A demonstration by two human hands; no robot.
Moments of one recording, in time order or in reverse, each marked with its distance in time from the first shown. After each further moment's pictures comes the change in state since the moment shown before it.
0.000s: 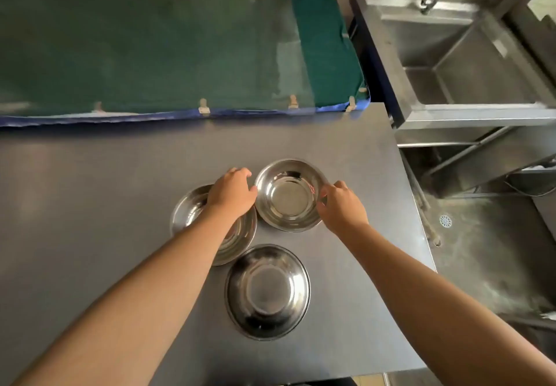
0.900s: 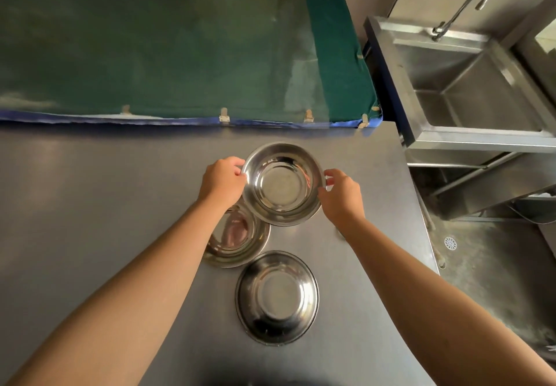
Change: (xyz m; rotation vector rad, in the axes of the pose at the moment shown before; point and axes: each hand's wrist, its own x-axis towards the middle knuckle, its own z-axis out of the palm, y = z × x) left_hand -0.010 -0.020 -0.060 -0.394 0.189 -0.169; right_hand 0.013 -0.055 -0.029 0.455 0.155 0.128
